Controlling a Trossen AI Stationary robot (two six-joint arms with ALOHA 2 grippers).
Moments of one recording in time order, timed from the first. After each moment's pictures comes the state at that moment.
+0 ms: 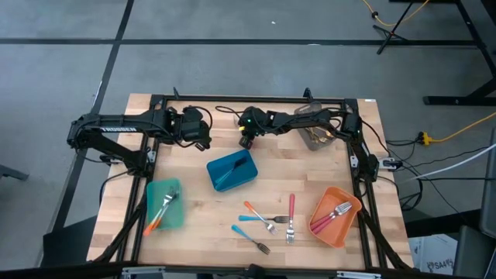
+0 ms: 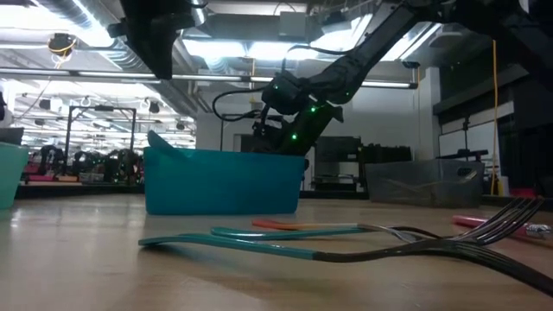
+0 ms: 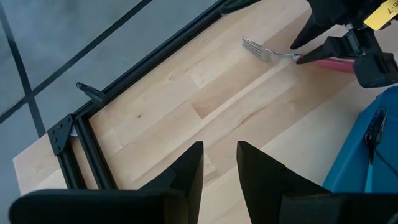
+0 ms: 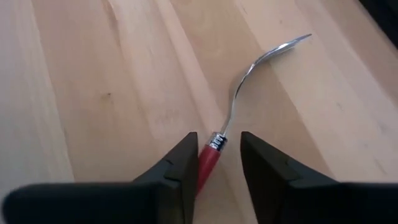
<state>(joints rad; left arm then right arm) 0.07 1.29 1.26 -1.26 -0.63 -0.77 -0.34 2.16 1.43 -0.12 0.06 0.00</state>
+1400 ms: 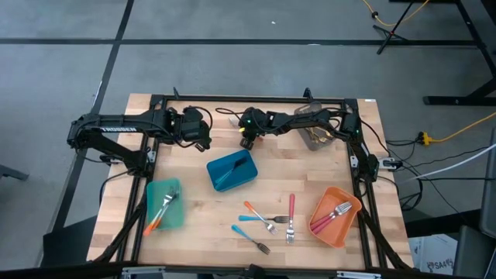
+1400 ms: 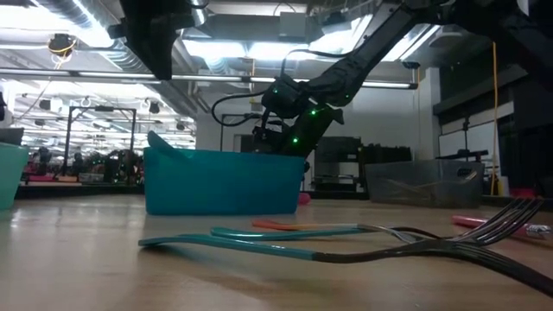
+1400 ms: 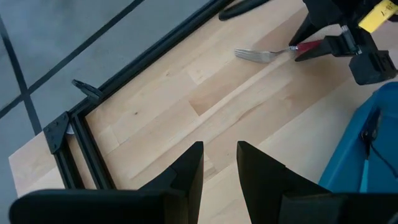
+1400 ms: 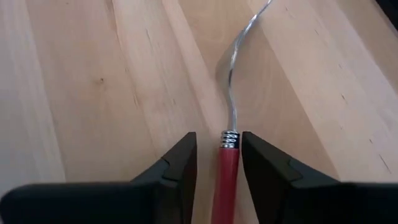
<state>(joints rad) 0.07 1.29 1.26 -1.26 -0.61 -0.77 -0.34 2.17 1.43 -0.14 0.06 -0.03</state>
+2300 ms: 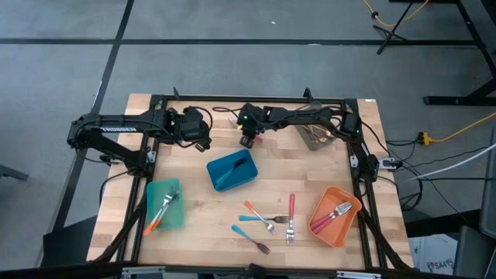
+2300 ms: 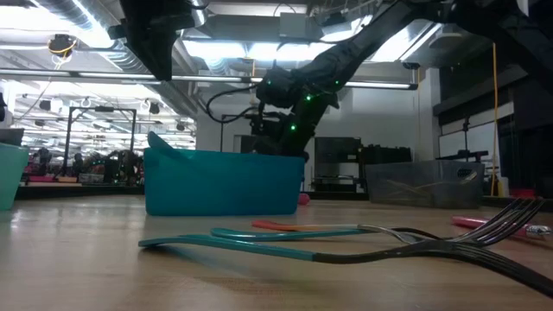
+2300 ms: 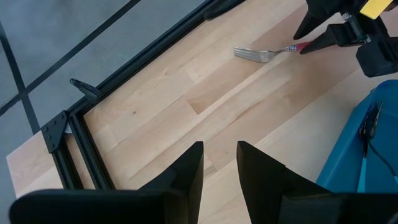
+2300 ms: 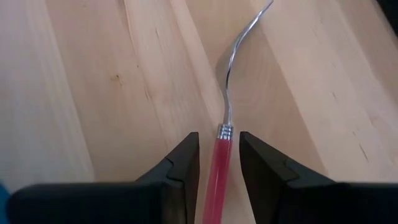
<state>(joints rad) 0.07 1.30 1.26 -1.26 -0.61 -0.77 -0.34 2.17 1.56 -0.37 0.04 -0.03</state>
